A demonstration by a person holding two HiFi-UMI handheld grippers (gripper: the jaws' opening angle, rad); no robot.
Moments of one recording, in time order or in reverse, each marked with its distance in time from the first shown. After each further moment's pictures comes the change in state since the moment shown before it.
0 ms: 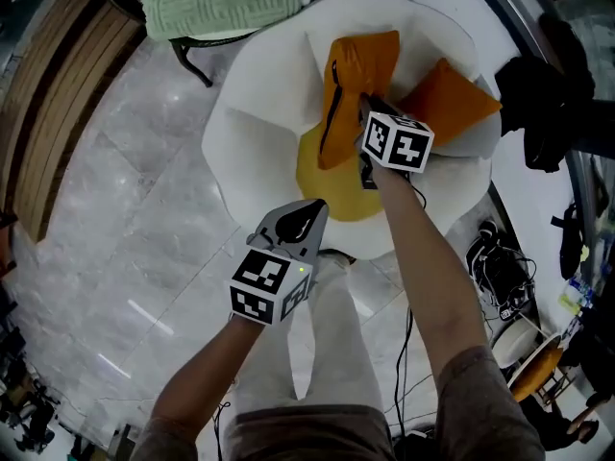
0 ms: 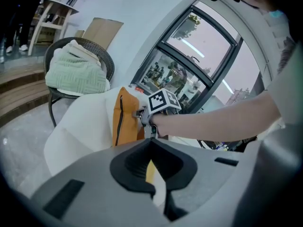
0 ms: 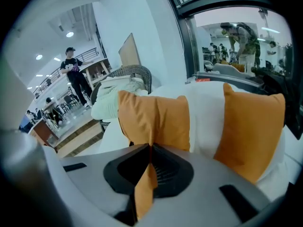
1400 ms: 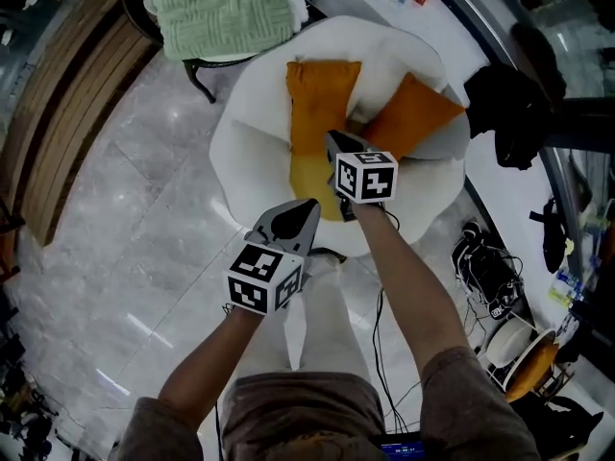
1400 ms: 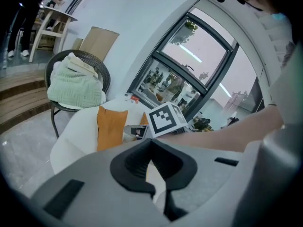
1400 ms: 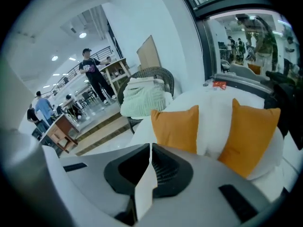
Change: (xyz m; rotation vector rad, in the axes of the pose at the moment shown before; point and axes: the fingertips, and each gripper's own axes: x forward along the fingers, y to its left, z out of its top) left arm -0.055 -0.052 0.041 -0.003 -0.054 -0.010; right arm -0.088 0.082 -0.013 -0.080 0.061 0.172
